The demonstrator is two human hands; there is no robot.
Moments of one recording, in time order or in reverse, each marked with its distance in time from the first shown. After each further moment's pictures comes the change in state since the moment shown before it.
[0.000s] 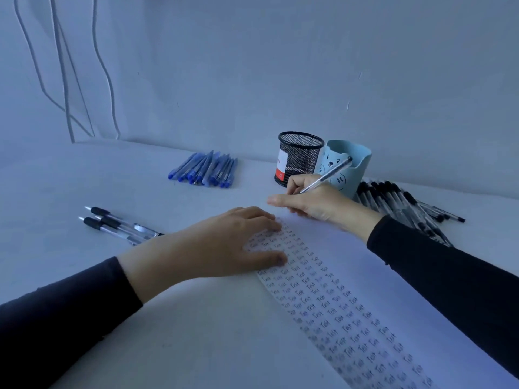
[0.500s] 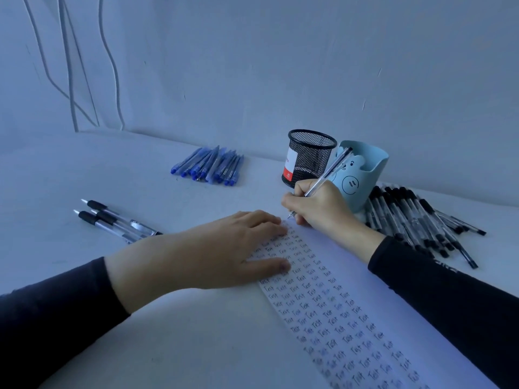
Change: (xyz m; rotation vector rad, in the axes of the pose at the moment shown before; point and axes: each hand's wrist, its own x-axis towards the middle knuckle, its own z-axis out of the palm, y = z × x) left_hand -0.002 0.004 -0.001 0.030 -0.062 -0.003; right_hand 0.007 0.016 0.017 -0.028 0.244 -0.079
